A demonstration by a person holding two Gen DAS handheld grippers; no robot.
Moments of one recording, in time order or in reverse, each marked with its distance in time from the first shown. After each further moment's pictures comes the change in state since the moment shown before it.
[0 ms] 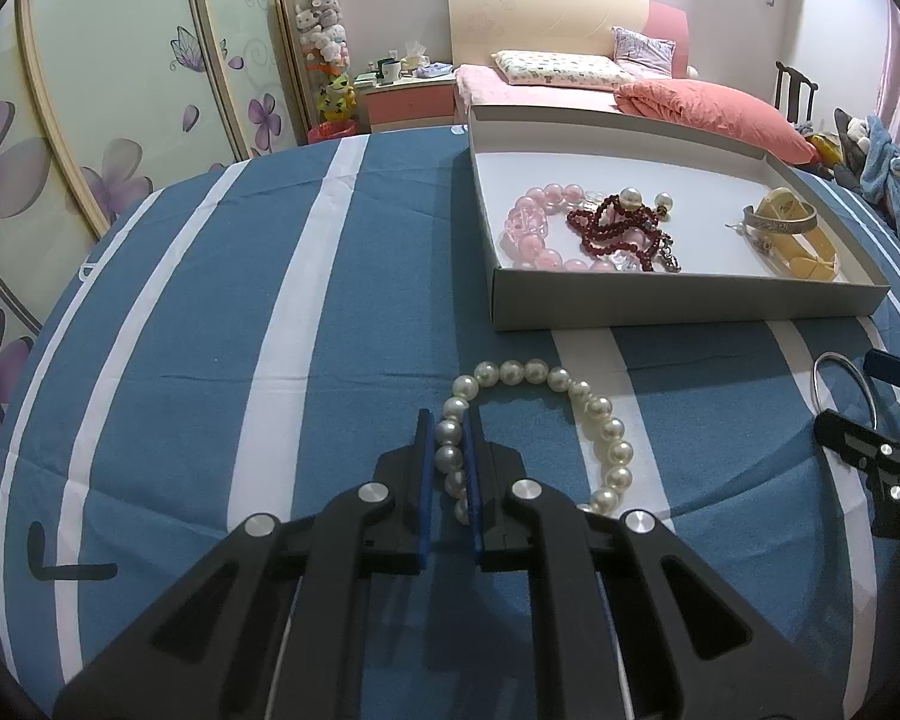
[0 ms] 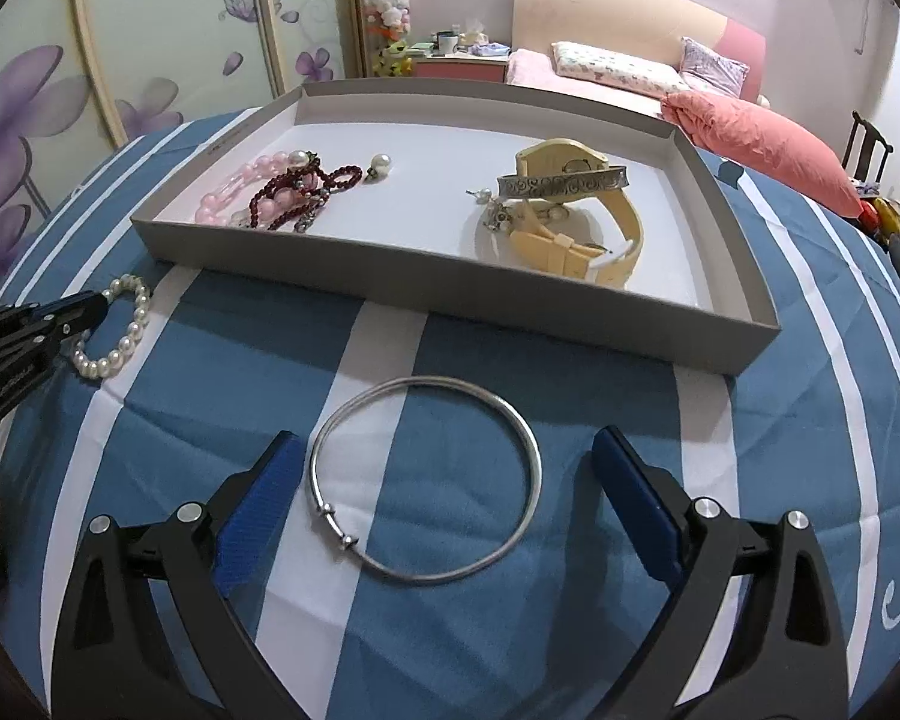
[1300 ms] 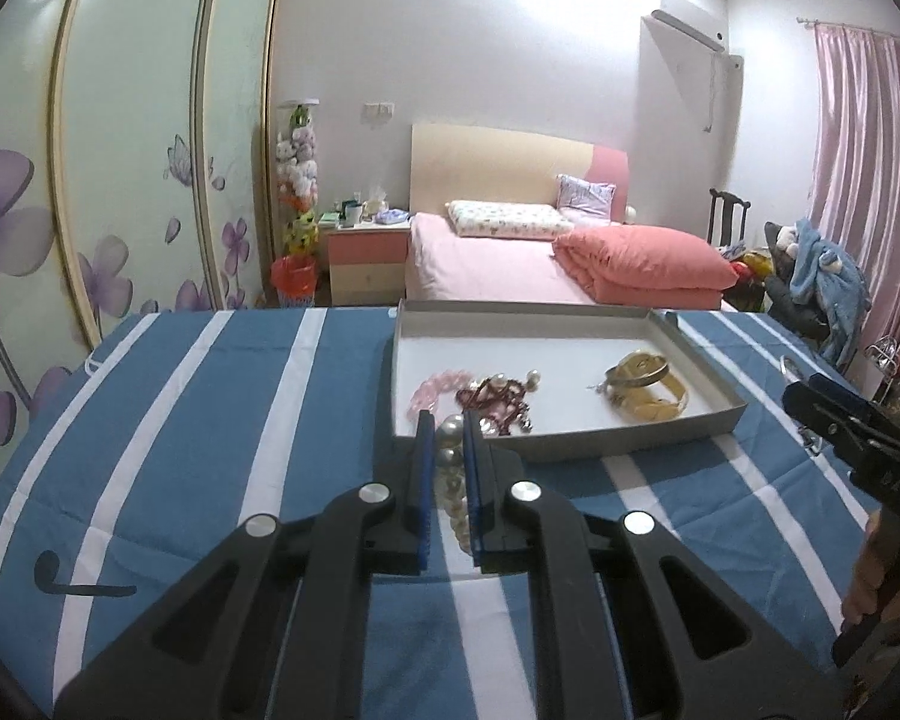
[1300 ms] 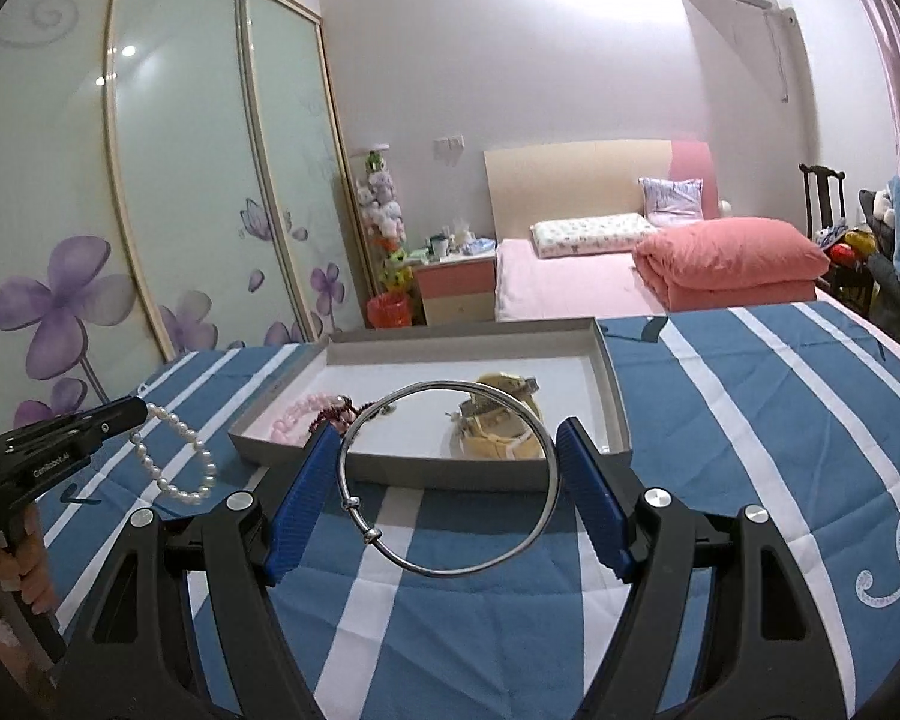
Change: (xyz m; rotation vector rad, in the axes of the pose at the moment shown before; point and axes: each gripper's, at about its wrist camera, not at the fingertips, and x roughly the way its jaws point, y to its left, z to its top) left arm -0.111 -0.016 0.002 -0.037 -0.382 -0.144; right arm -0.109 -0.034 -0.015 0.160 -0.529 0.069
